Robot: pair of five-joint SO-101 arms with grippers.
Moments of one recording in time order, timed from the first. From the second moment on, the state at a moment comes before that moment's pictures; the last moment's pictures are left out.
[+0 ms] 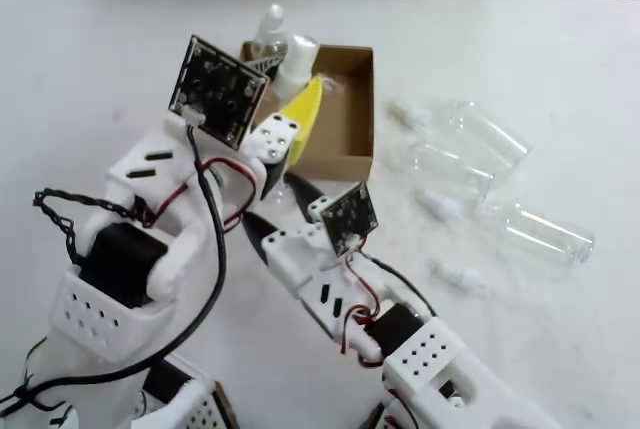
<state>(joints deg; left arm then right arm) 23.3 -45.1 21.0 48.6 -4.9 -44.4 -58.0 81.5 -4.5 -6.0</state>
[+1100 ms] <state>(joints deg) 23.4 -66.5 56.2 36.8 -4.7 -41.3 -58.0 81.5 -4.5 -5.9</state>
